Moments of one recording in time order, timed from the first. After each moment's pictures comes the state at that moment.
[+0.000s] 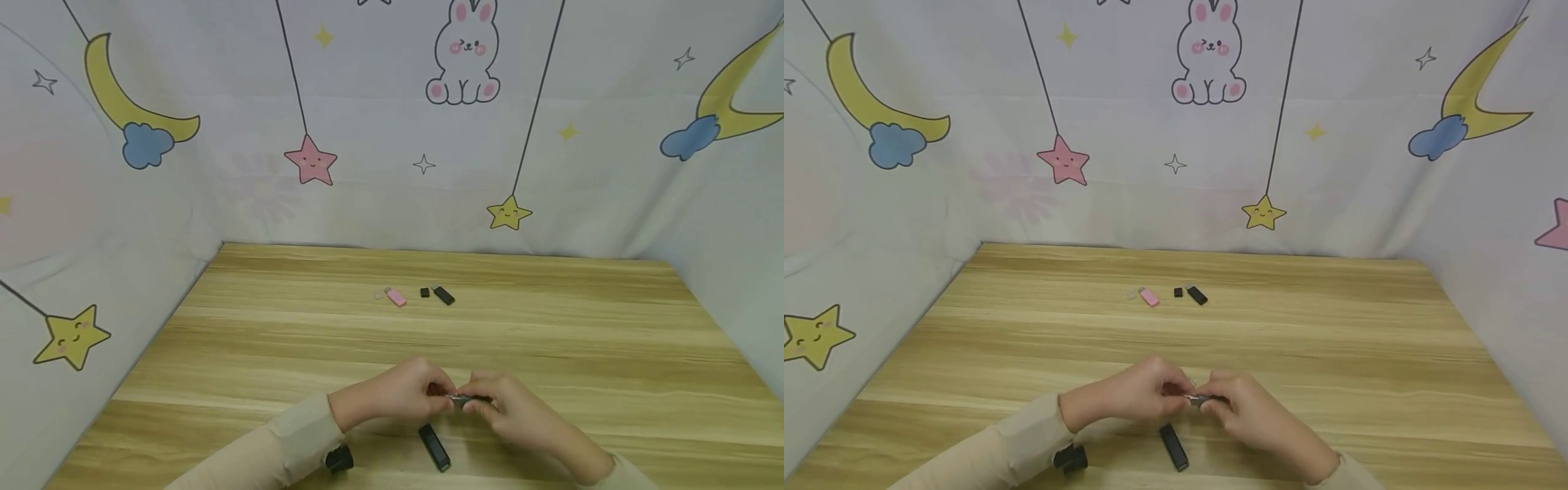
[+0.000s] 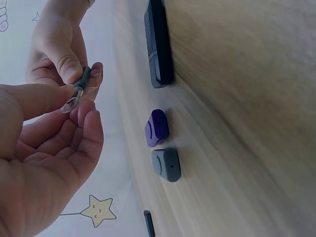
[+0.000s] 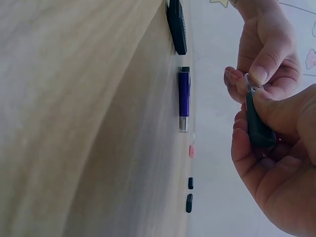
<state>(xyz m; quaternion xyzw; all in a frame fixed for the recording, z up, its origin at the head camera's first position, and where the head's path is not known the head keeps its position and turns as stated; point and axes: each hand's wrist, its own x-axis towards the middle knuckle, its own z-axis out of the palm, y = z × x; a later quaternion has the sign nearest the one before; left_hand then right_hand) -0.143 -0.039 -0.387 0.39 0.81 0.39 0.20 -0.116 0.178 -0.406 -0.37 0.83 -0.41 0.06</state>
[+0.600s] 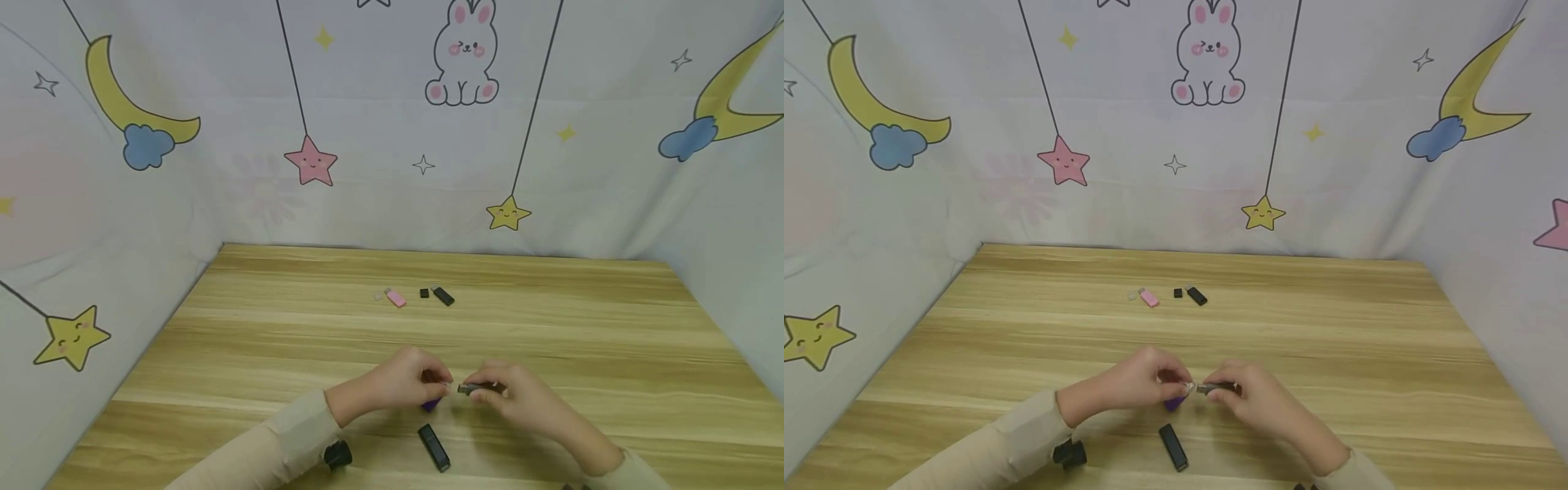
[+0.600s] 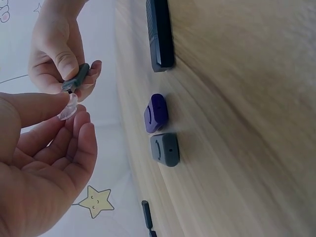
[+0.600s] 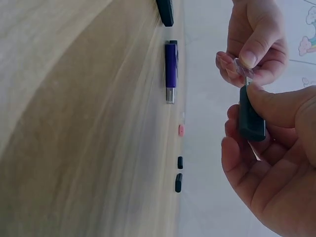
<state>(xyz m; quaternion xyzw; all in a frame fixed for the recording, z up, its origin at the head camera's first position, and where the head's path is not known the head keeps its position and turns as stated) -0.152 -0.043 -0.390 0.35 0.82 0.42 0.18 -0.123 0.189 -0.397 -0.31 0.86 -0.39 0.05</state>
